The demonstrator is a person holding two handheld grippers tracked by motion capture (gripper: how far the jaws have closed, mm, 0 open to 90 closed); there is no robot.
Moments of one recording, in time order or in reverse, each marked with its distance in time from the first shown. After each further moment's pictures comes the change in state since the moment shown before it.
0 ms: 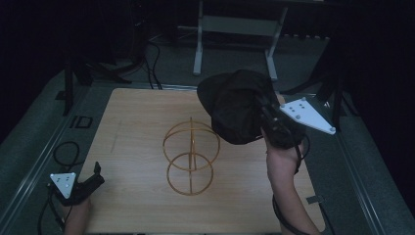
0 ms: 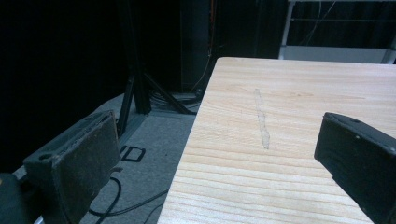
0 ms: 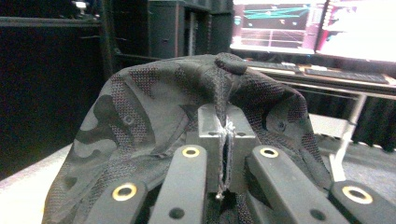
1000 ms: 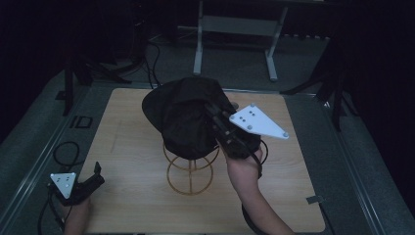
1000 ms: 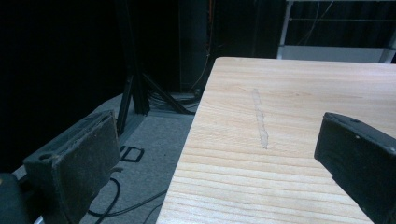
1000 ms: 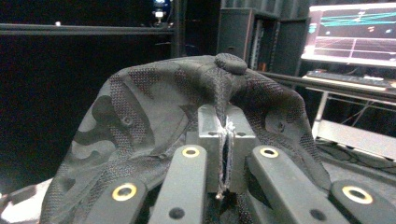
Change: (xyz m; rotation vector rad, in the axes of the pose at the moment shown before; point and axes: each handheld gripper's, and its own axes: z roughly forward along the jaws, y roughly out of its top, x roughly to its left) left arm 0.000 0.000 0.000 -0.003 -0.006 0.003; right arm 0.083 0.003 0.012 -0.019 0.245 -0.020
